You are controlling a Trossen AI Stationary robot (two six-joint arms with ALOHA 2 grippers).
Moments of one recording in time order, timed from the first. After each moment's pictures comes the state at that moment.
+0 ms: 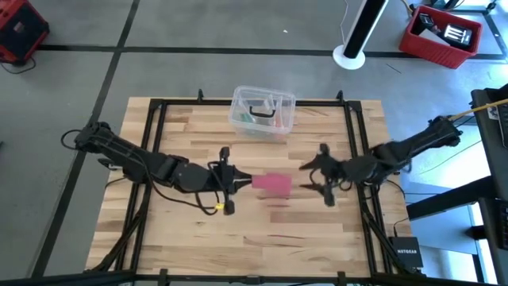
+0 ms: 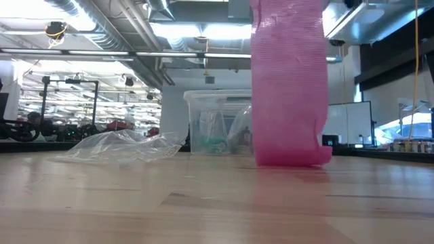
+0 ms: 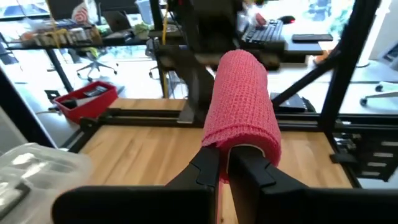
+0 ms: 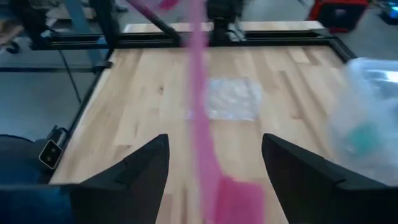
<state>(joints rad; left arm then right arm) -0.40 1.42 1.27 -0.06 -0.57 -0.05 0.44 0.96 0.87 -0.36 0.37 0.23</state>
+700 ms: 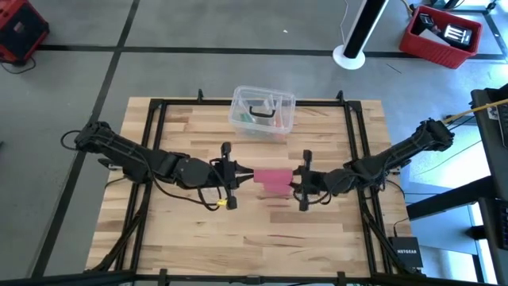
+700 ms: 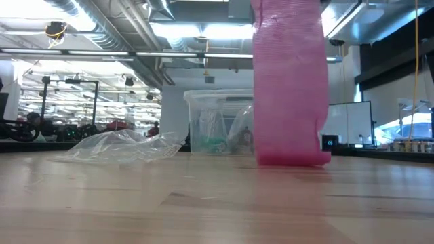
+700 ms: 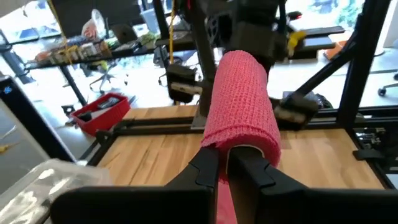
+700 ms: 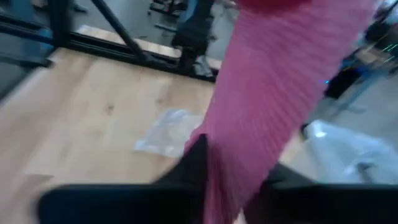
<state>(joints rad) -0.37 1.42 1.27 -0.03 -0.55 0.06 0.44 1.19 0.82 0.05 0.60 -0.15</state>
